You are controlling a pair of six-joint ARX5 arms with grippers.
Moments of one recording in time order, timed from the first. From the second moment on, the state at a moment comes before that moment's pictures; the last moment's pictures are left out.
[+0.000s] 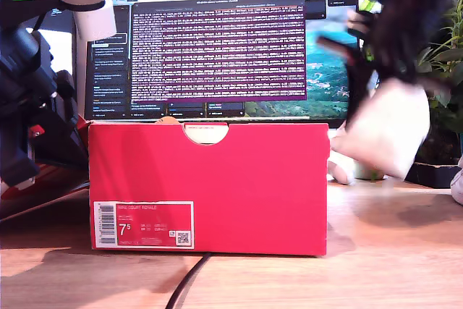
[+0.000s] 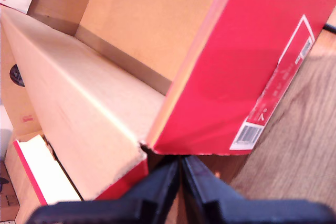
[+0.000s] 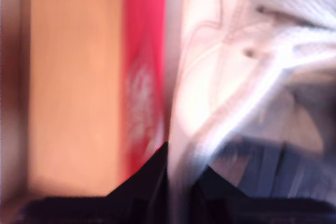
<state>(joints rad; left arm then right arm) -0.84 1.10 0.49 -0.12 -0.42 0.55 0.31 1.65 1.39 -0.84 -0.25 0.38</state>
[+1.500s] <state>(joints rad) -0.84 1.10 0.49 -0.12 -0.42 0.55 0.70 1.86 1.62 -0.62 -0.21 0.63</state>
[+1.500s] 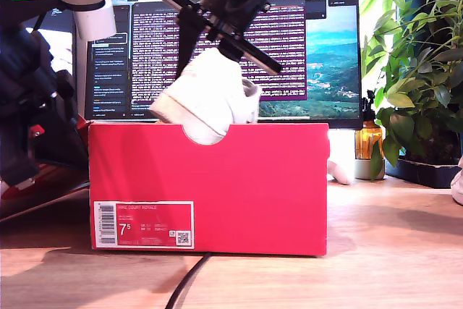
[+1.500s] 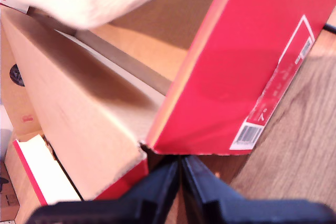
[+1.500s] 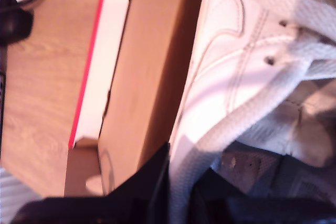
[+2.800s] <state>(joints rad) -0.84 1.10 0.49 -0.12 -0.42 0.55 0.68 2.00 1.76 -0.77 -0.16 0.68</state>
